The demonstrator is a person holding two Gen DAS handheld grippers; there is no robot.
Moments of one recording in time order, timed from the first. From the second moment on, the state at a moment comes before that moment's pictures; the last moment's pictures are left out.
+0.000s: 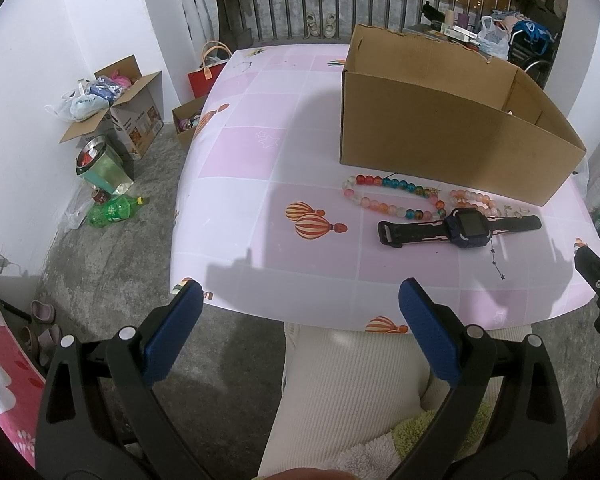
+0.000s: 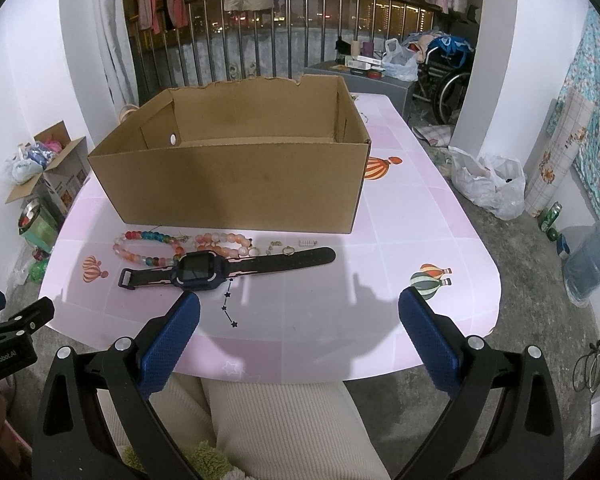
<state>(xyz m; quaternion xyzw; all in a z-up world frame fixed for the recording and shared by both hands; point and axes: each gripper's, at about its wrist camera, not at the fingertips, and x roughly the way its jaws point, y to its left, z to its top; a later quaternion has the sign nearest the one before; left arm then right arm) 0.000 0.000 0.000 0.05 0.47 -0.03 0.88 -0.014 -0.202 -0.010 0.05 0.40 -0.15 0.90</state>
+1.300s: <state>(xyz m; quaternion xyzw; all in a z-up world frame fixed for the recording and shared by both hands) 0.001 0.001 0.000 0.05 0.47 -0.03 0.88 -0.016 -0.206 -0.004 0.05 0.40 -0.16 0.90</state>
